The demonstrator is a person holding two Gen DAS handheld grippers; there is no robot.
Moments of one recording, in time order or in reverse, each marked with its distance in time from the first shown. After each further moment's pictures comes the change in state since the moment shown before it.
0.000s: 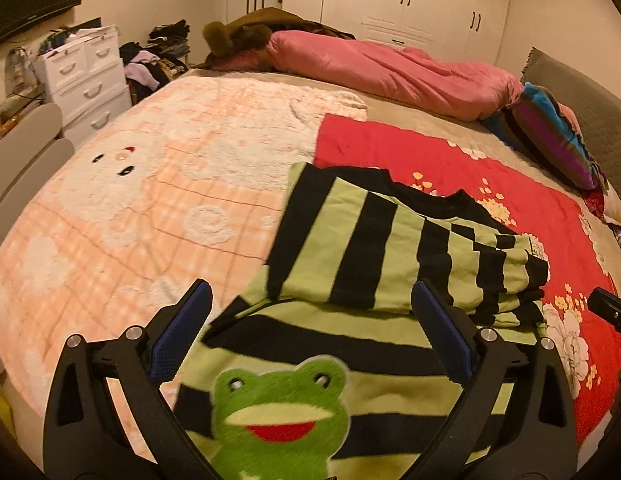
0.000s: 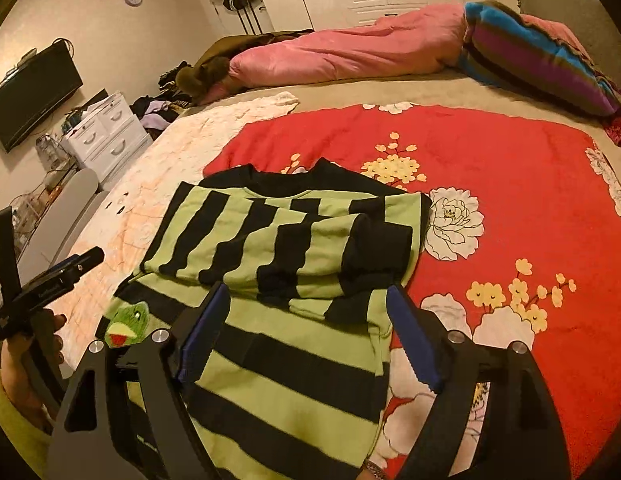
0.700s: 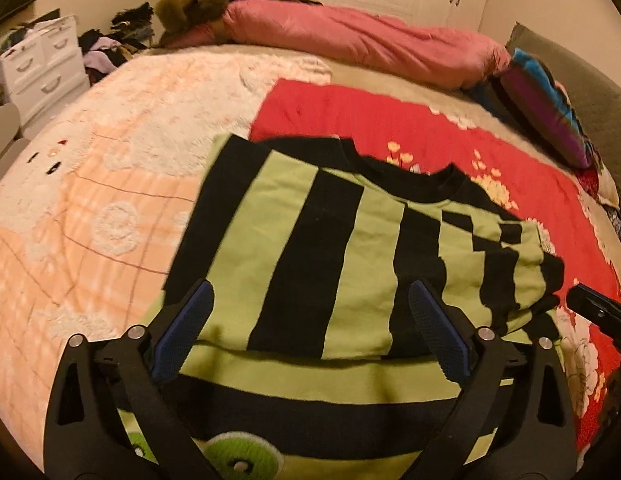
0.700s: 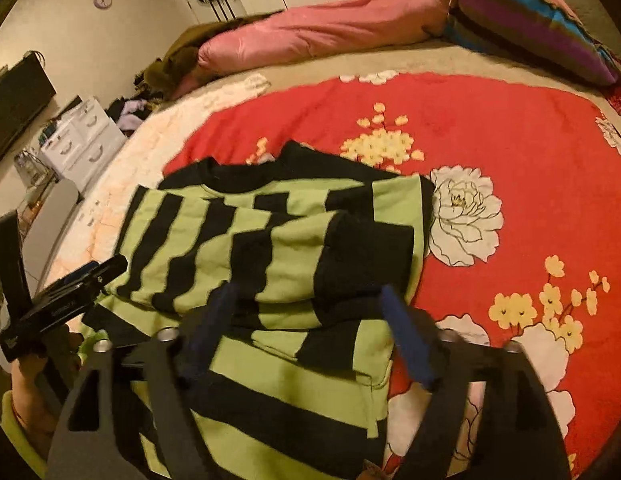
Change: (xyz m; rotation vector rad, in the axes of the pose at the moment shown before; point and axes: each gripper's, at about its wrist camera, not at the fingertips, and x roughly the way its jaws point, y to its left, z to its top) left arm 0.094 -0.048 0.007 0.043 0.078 -0.086; right arm 0.069 -0.029 0.014 0.084 0.042 -0.031
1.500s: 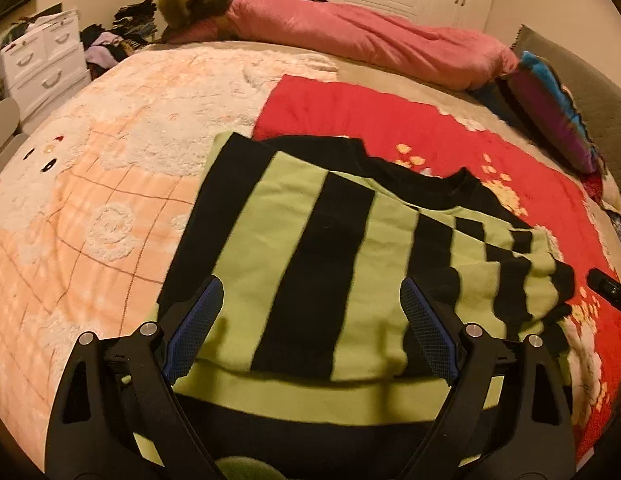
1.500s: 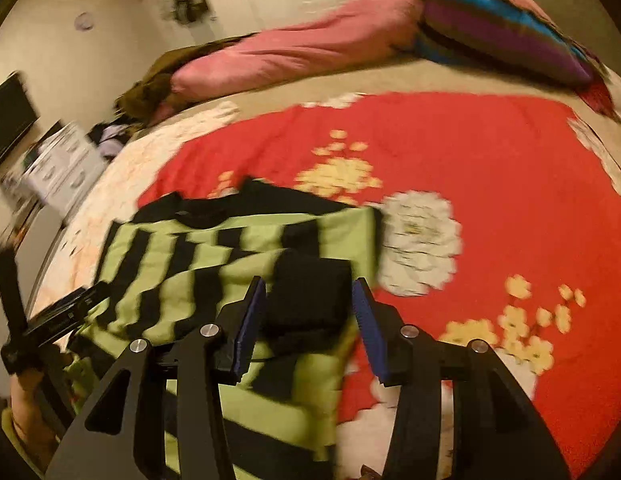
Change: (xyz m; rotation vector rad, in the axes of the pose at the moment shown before) left arm 0.017 0.003 0.005 -0.001 0.016 -0.005; right arm -0.008 -0.022 0.010 0.022 -0.064 -0.056
